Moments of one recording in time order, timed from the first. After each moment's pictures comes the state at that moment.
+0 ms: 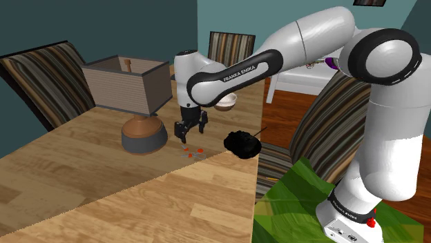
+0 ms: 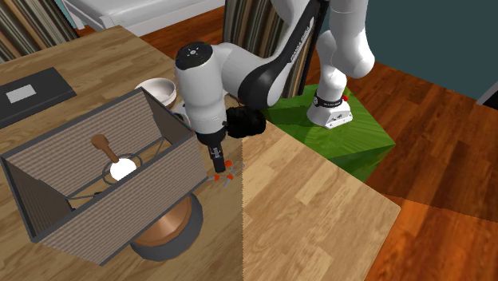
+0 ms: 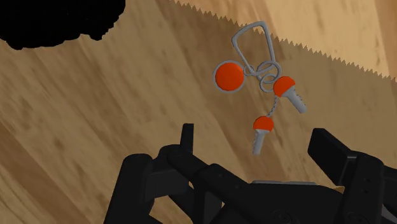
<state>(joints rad) 0.22 0.30 0.32 -1.79 -0.12 2.05 0.52</state>
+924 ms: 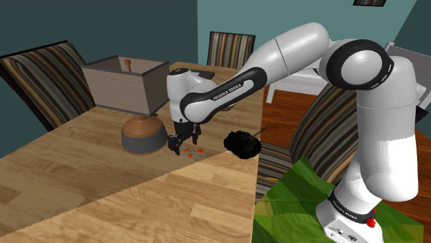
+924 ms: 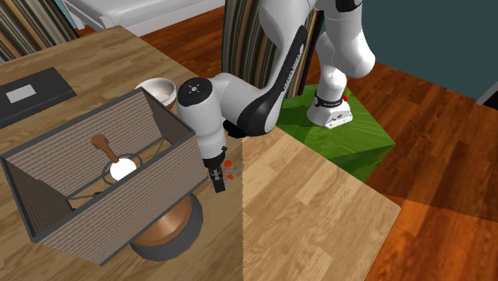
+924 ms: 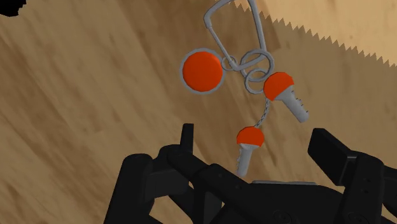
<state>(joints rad) 0.26 0.43 0.31 -1.75 -0.17 2.13 0.57</state>
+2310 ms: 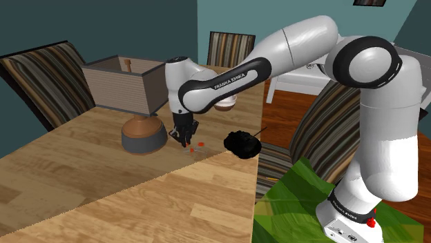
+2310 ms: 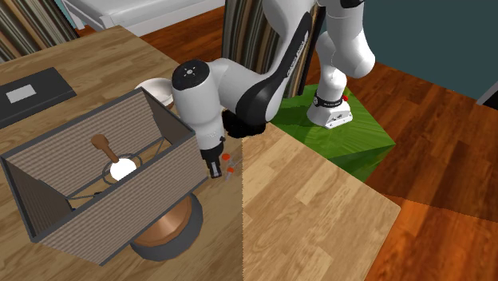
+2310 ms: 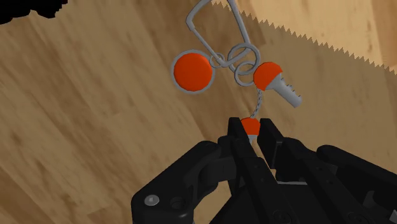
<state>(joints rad) 0.26 0.39 0.32 -1.71 -0.15 2.06 0.56</state>
